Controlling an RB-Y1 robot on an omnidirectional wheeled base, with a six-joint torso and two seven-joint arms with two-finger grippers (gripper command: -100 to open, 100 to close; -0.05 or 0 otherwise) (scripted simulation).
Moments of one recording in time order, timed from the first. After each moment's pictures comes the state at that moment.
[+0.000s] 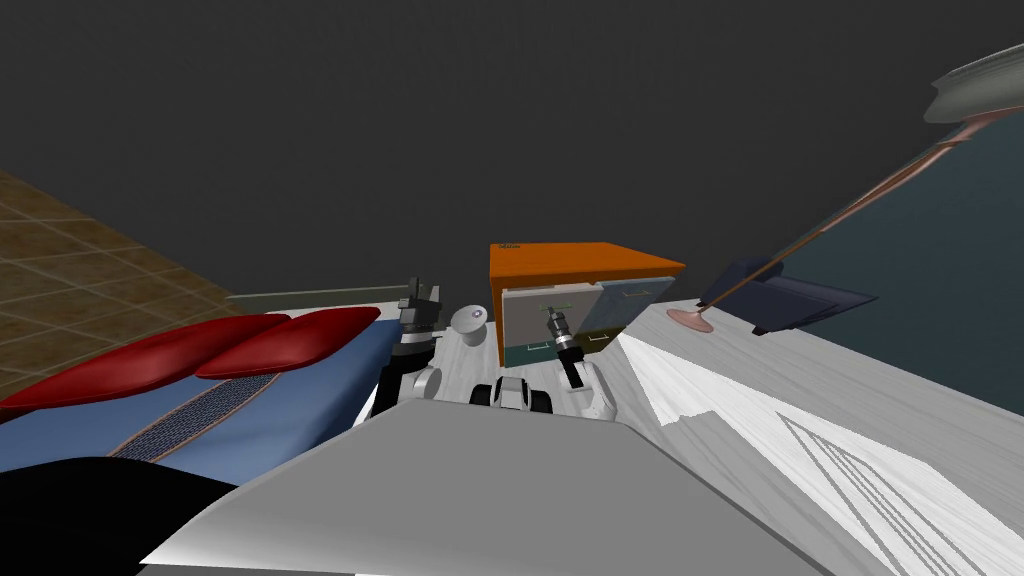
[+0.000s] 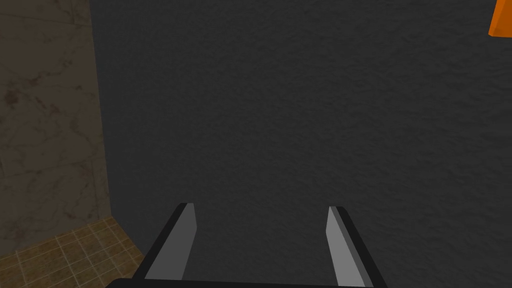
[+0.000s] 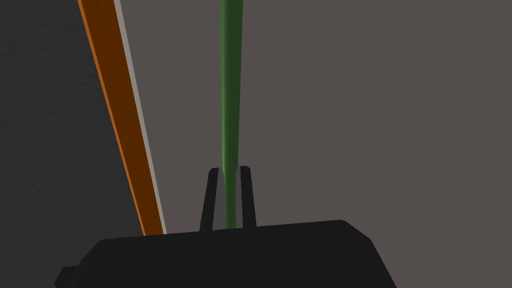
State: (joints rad) left arm 0.49 0.04 -0.01 -2.24 0.10 -0.49 0.04; right arm 0.19 0.01 0.03 -1.71 0.91 -0.35 2.31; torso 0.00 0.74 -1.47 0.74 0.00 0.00
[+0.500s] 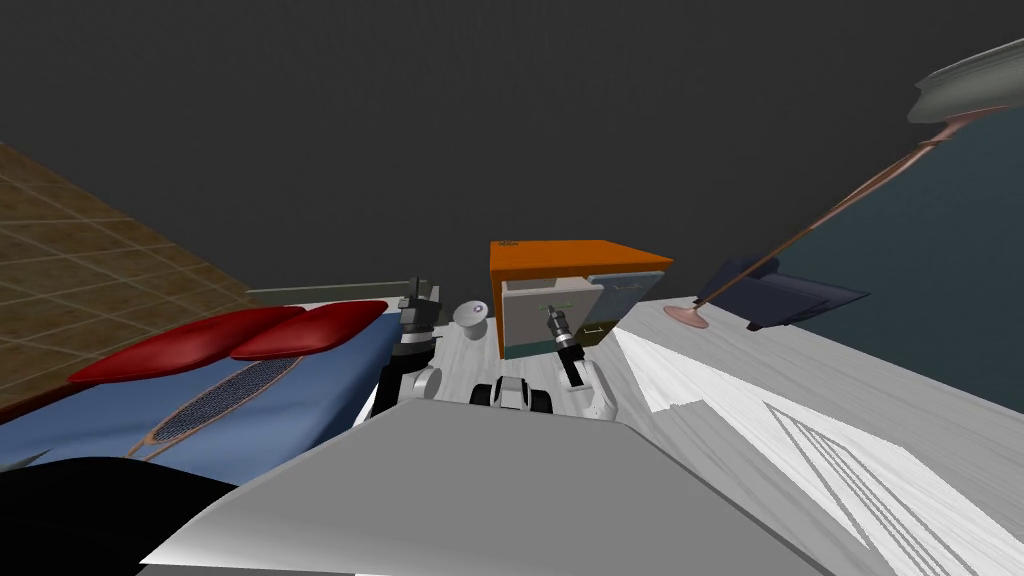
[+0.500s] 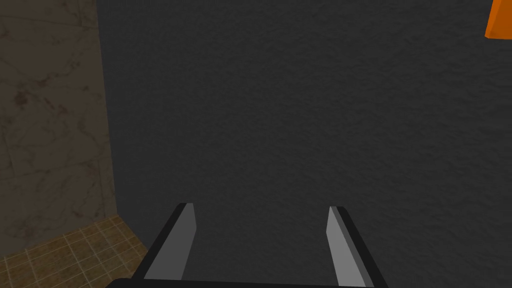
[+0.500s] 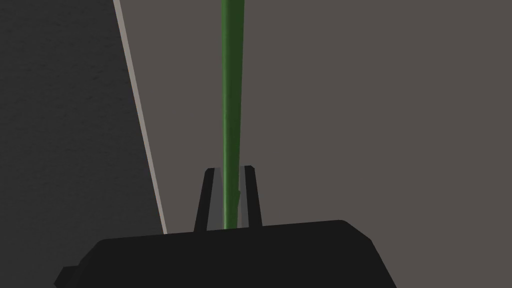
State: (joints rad) left arm 0.49 0.04 -0.01 -2.24 0.10 -0.49 0.04; right arm 0.18 -0.01 0.05 -1.73 0.92 -0.31 2.29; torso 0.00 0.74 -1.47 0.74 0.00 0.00
